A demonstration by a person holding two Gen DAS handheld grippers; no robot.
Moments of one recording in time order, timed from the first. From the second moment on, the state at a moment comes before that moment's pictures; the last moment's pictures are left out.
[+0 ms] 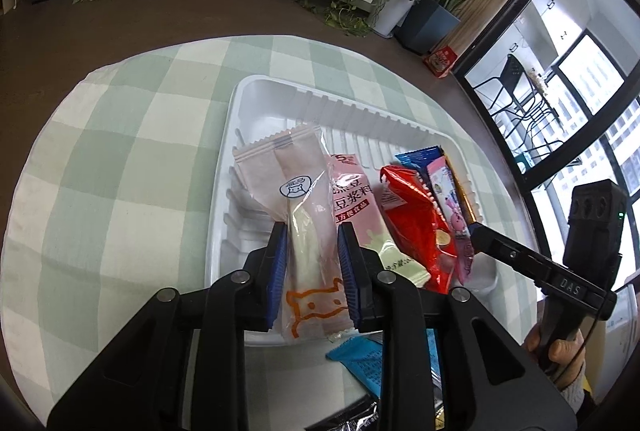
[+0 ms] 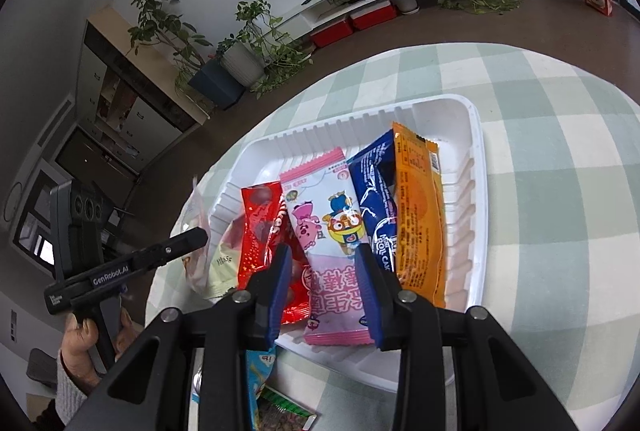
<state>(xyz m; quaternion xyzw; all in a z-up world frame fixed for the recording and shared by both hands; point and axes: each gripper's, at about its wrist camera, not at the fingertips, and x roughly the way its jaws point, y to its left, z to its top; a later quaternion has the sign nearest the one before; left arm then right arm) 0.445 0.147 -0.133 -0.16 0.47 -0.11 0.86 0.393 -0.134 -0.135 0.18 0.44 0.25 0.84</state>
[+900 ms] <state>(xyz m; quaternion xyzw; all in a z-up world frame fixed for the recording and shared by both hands) 0.330 0.134 -0.108 -0.17 0.44 -0.12 0.88 0.289 -0.125 -0.100 0.08 0.38 0.24 0.89</state>
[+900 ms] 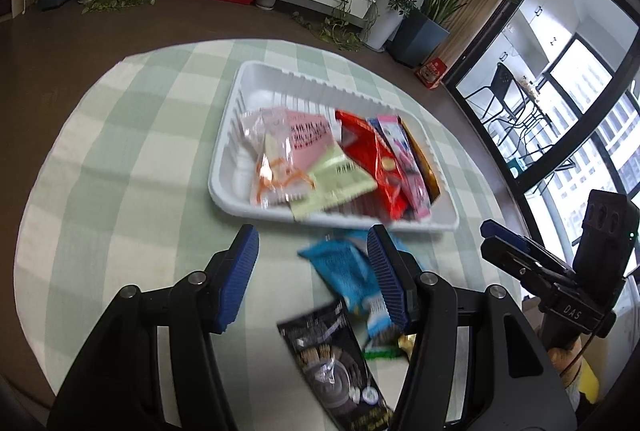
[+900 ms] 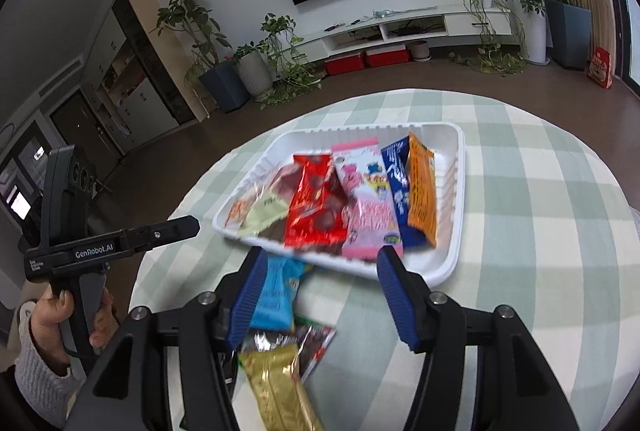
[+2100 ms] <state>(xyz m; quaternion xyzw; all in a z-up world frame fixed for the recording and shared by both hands) 0.254 0.079 -0.164 -0.12 0.51 -0.10 0.85 0.210 -0.087 -0.158 -0.02 0.41 0.26 0.87</state>
